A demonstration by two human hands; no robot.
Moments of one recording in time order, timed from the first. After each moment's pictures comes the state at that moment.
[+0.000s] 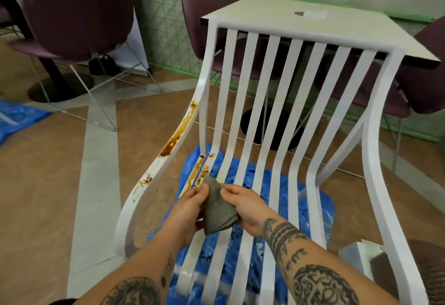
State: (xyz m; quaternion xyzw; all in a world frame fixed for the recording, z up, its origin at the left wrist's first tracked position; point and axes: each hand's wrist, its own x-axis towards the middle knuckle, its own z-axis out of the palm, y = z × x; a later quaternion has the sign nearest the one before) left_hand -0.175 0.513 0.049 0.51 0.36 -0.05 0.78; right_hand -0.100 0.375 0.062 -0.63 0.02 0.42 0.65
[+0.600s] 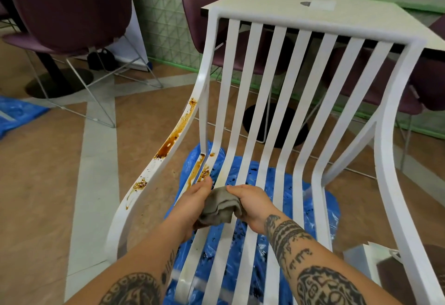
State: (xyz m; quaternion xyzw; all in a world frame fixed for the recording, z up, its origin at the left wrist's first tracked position) left_hand -0.146 0.523 0.040 0.55 0.35 -0.08 0.75; right_hand -0.071 0.381 0.048 -0.65 0.09 0.38 0.66
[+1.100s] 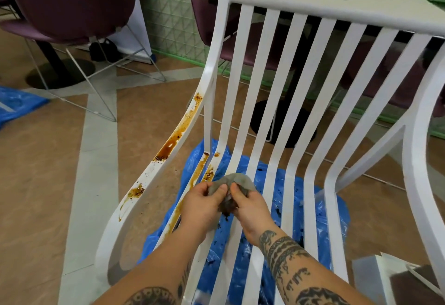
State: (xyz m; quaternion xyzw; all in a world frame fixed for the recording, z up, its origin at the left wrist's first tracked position) left_hand -0.119 0.517 0.009 0.63 0.34 0.06 0.69; right_hand -0.062 0.405 -0.002 -0.60 0.06 0.32 0.73
